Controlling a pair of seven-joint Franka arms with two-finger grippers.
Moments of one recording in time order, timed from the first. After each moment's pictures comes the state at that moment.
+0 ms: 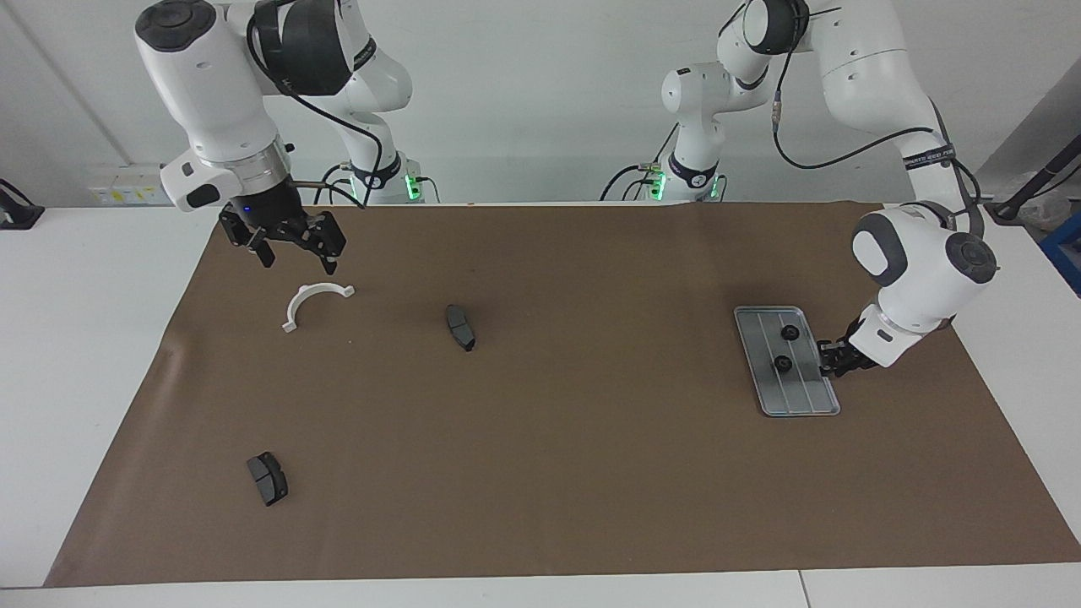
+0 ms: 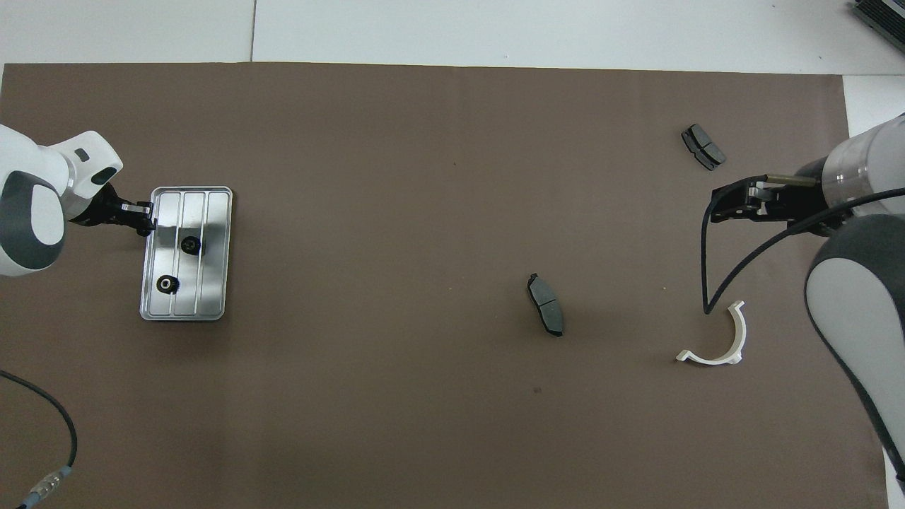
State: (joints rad) left arm 0.08 0.38 0.03 -1.88 -0.06 2.27 0.26; right arm -0.01 0.00 0.08 -1.70 -0.01 1.74 0.25
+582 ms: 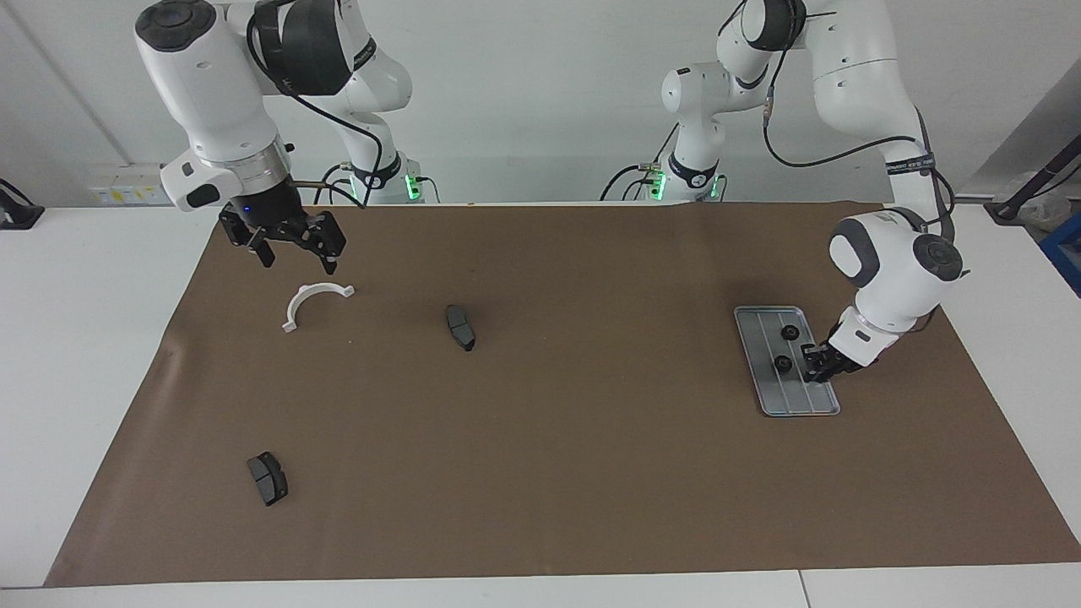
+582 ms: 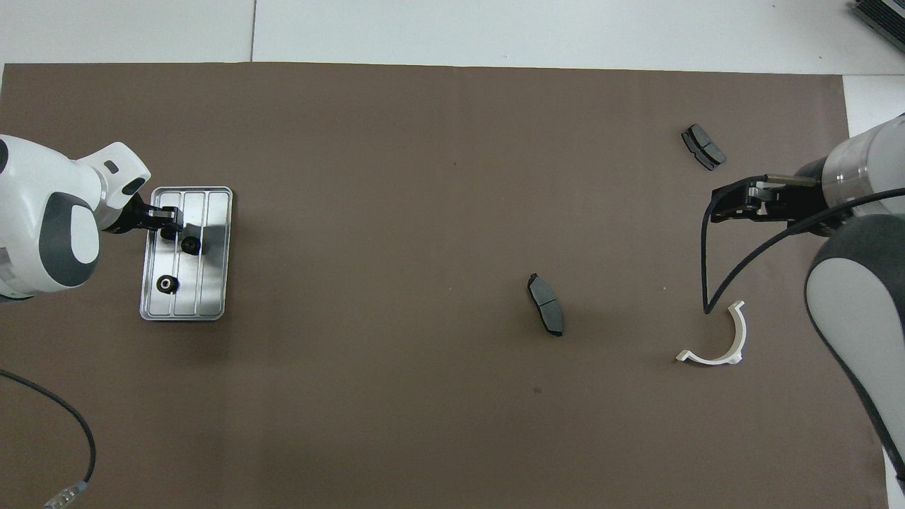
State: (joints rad) left arm 0.05 0.37 0.02 -1.90 -0.06 2.30 0.20; right arm -0.01 0.00 0.08 -1.70 -0.01 1.74 0.25
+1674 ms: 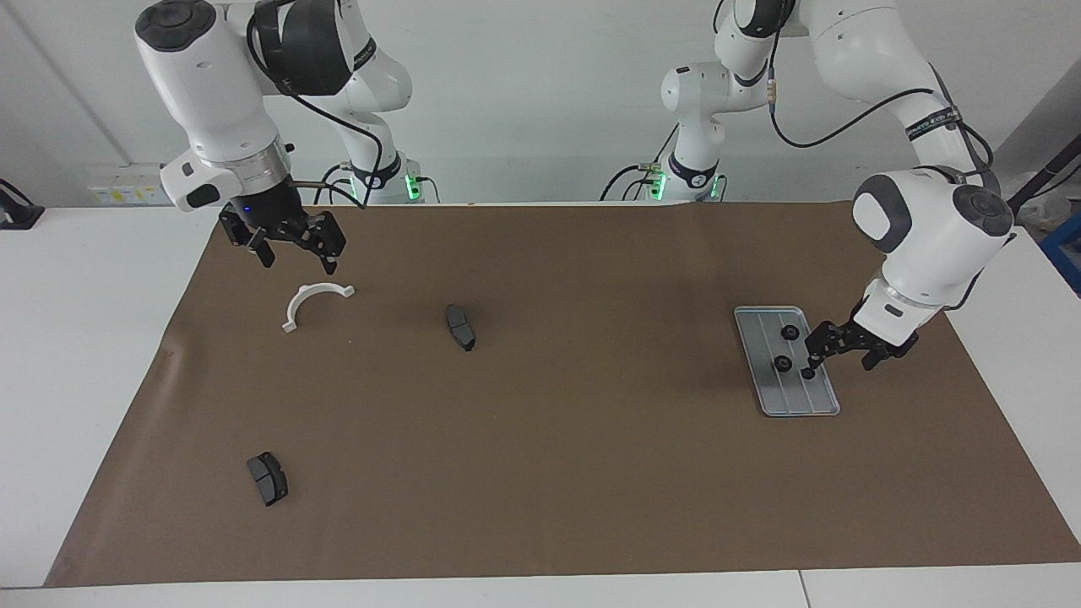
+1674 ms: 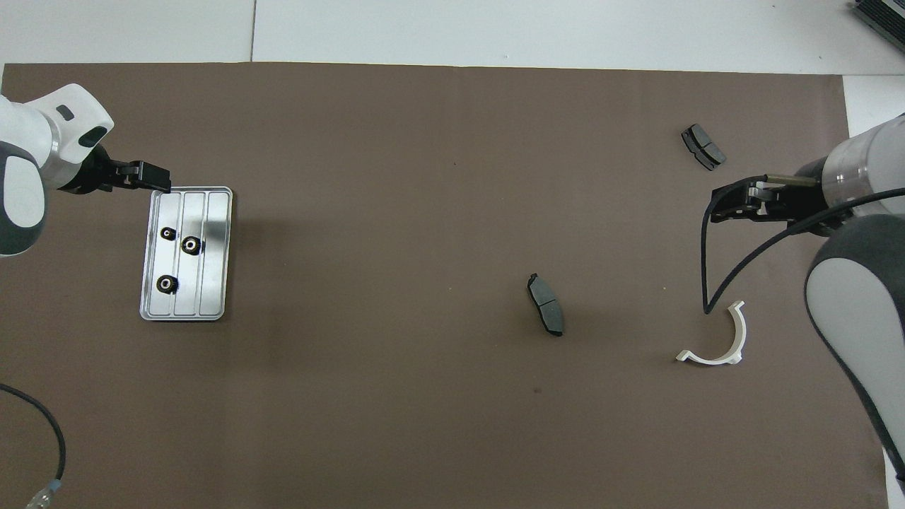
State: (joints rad) left arm 0.03 0.31 0.02 -1.70 -0.06 2.09 0.18; right arm -0.01 0.00 0.08 -1.70 -0.01 1.74 0.25
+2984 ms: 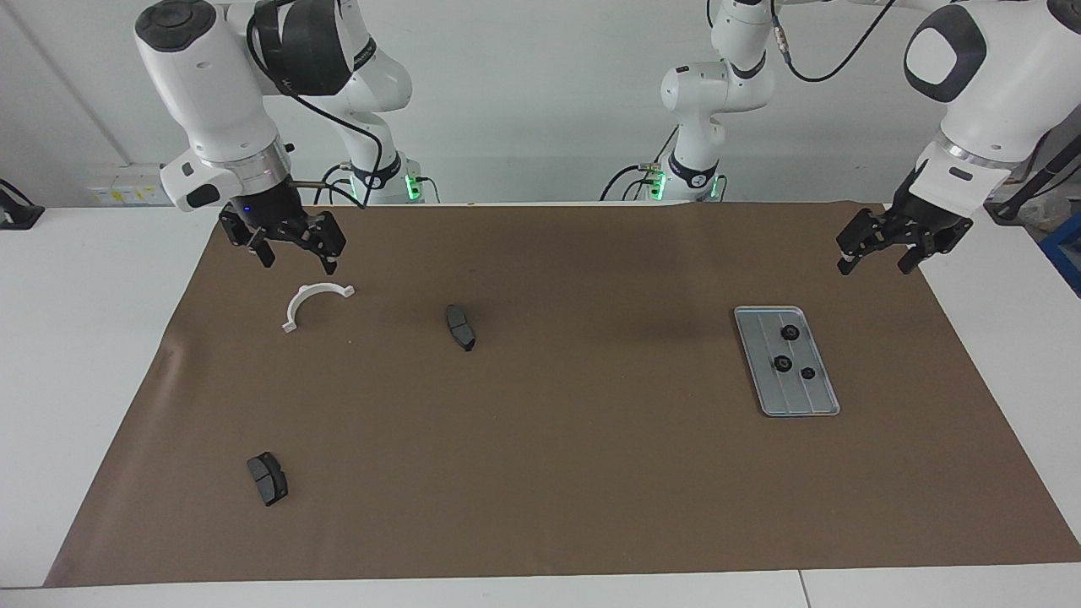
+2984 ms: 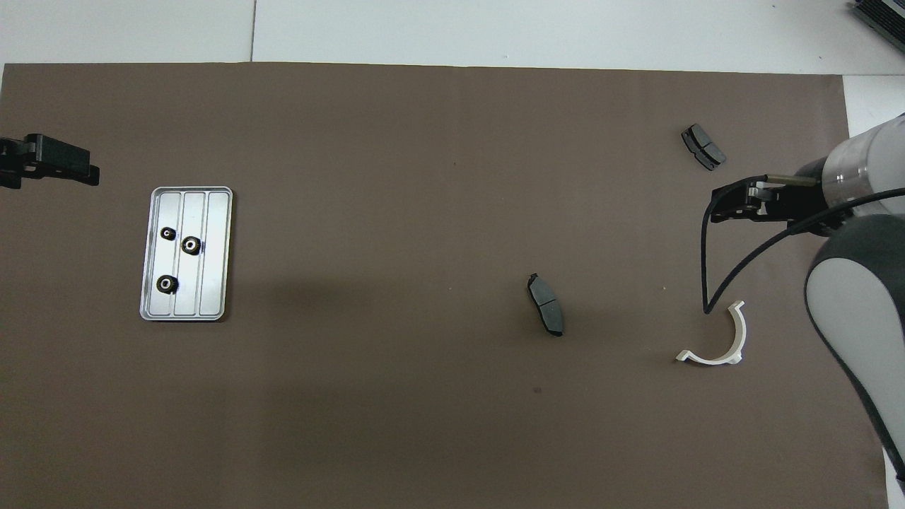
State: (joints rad) left arm 0.01 0.12 0.02 -1.49 -0.06 1.64 0.06; right arm -0.01 0.00 0.08 -1.70 -0.01 1.74 0.25
